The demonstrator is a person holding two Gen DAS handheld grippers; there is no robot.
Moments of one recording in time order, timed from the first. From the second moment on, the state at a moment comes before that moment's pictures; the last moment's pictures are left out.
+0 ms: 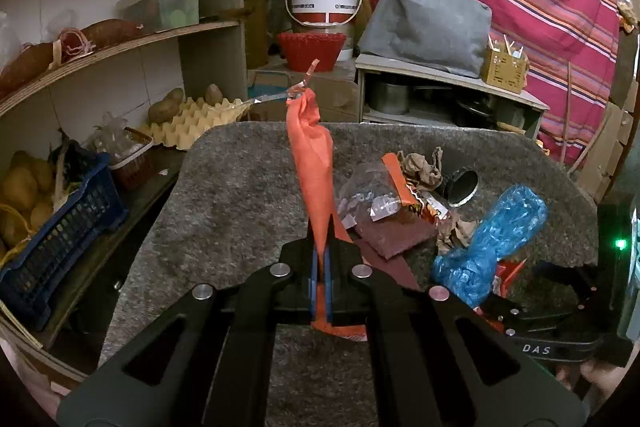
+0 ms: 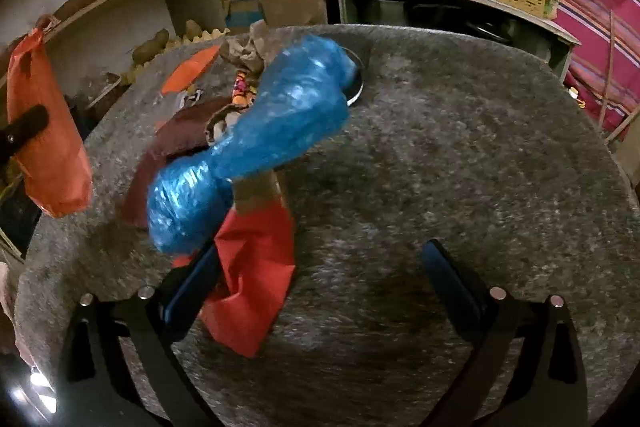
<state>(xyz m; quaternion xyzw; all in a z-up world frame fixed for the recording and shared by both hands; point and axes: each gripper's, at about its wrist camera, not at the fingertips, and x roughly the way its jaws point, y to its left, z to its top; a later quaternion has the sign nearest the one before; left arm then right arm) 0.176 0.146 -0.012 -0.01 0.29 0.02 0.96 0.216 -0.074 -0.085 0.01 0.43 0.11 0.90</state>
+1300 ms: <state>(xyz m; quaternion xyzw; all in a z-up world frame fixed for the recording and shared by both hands) 0.172 0.054 0.028 -0.02 0.24 -0.04 0.97 0.184 -0.219 -0.019 0.01 0.33 0.06 0.94</state>
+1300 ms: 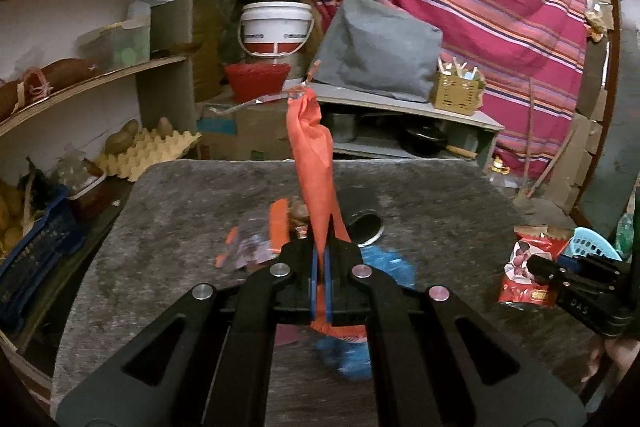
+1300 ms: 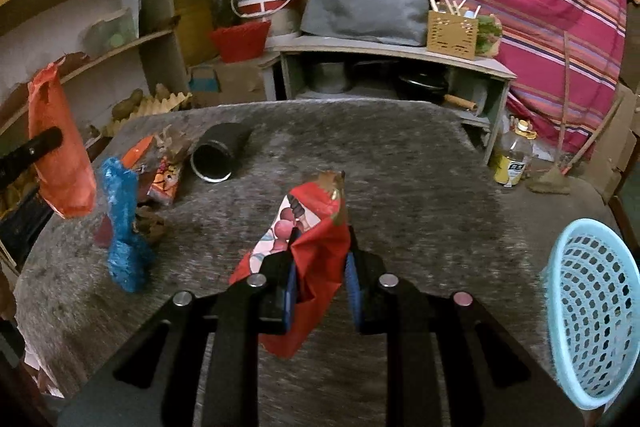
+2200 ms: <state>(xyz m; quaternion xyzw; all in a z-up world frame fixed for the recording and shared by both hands) 0.166 -0.159 0.019 0.01 0.23 -0.21 0.95 0.119 -0.424 -0.011 0.09 0.31 -0.07 0.94</state>
